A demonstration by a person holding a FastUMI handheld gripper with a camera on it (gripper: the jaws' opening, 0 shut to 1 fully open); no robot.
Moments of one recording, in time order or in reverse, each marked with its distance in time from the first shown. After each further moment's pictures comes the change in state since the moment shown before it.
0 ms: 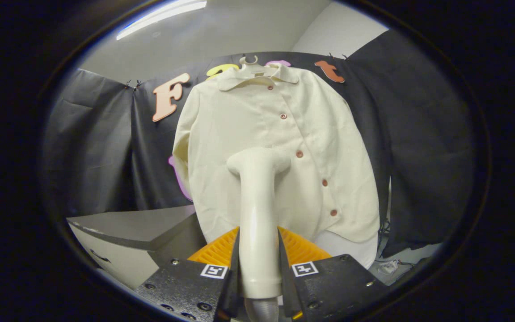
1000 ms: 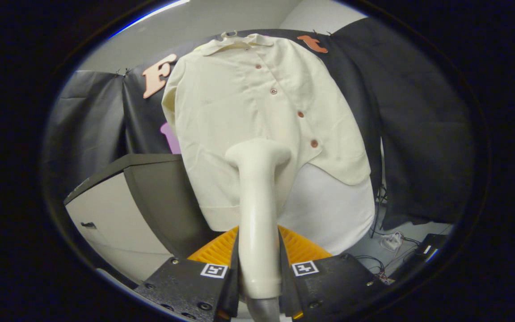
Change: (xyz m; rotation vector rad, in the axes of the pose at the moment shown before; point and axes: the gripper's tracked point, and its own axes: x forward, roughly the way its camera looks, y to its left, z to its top) arm -0.045 -0.029 -0.112 0.062 0.185 -0.033
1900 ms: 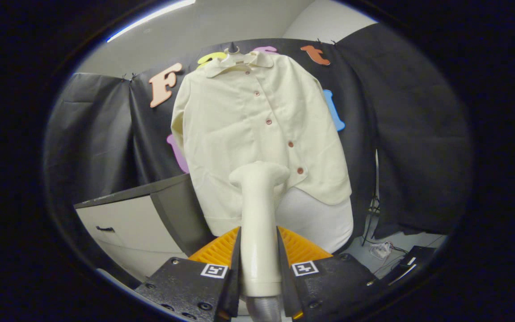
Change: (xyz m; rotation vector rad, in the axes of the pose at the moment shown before) arm -0.053 -0.016 0.077 -0.041 -0.063 0.018
